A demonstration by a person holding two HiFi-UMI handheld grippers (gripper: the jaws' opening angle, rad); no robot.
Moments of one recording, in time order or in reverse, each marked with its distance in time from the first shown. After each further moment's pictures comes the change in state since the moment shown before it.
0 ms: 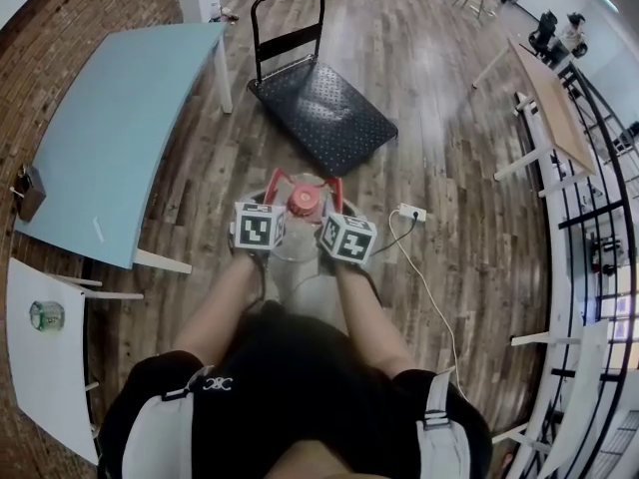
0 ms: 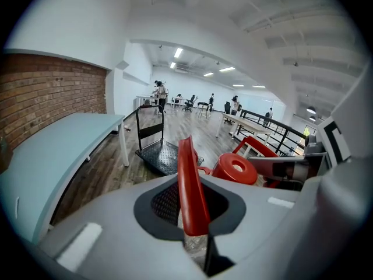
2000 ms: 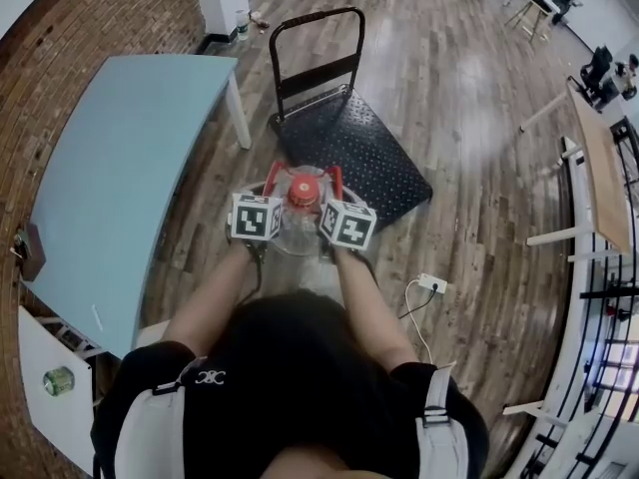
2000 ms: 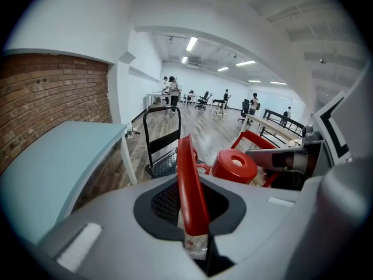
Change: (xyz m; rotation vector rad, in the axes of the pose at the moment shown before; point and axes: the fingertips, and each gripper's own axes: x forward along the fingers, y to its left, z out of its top) left arm 0.260 0.165 0.213 -0.037 0.039 0.112; right arm 0.346 -0.008 0.198 -0.028 0.083 0.135
